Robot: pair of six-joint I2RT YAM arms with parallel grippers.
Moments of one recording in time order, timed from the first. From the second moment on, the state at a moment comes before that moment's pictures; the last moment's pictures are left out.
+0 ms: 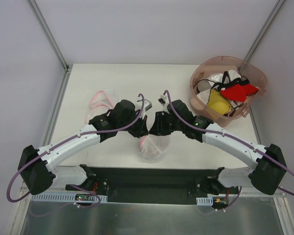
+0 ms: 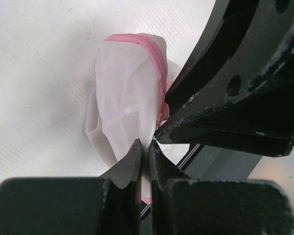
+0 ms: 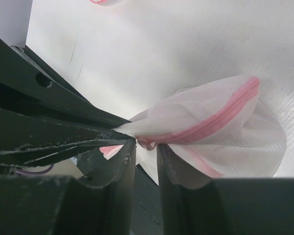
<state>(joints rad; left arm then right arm) -0.82 1.21 0.95 -0.44 0.25 -0.30 0.86 1.29 0.99 -0.38 -0.19 0.61</state>
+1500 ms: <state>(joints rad) -0.82 1.20 0.95 -0.31 0.27 -0.30 0.58 1.15 0.88 -0.30 -0.43 0.74</state>
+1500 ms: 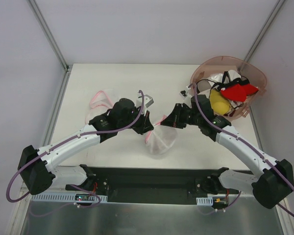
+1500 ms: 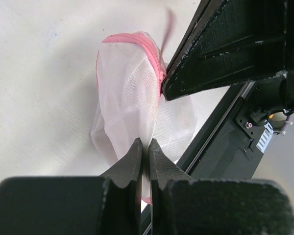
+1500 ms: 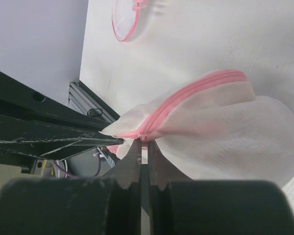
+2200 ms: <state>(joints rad) -0.82 1.19 0.92 -0.42 0.27 -0.27 0.49 1.00 0.92 -0.48 -0.26 0.61</state>
